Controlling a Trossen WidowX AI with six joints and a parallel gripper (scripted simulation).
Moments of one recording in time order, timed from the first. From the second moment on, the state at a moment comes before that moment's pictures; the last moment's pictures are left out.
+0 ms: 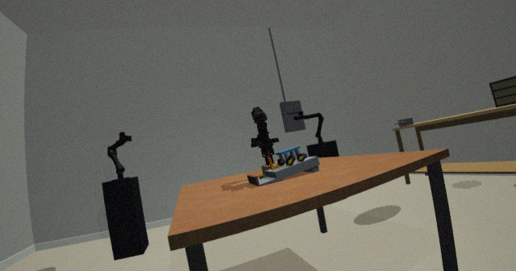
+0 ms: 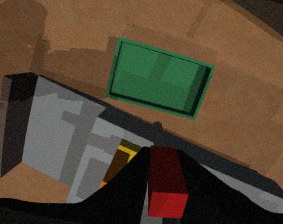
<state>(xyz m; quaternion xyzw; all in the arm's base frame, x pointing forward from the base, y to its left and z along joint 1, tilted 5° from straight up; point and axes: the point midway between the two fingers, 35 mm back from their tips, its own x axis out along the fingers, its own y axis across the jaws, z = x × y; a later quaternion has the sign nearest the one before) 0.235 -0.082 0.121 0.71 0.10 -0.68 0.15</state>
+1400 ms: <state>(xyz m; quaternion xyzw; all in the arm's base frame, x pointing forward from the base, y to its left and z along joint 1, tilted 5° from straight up) 0.209 -0.072 0.054 0.71 0.09 -0.69 0.04</state>
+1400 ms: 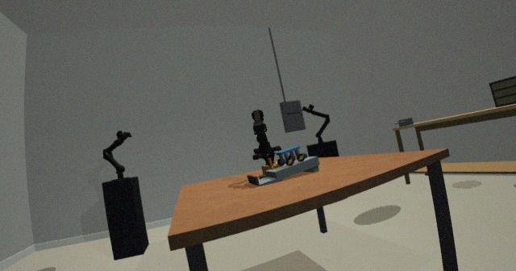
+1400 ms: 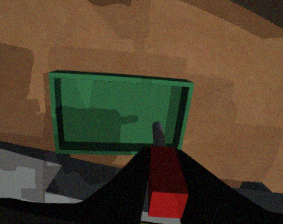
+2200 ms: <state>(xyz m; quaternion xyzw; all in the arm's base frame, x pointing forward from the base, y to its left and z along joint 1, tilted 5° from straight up) 0.207 -0.071 0.031 0.71 0.09 -0.70 0.04</state>
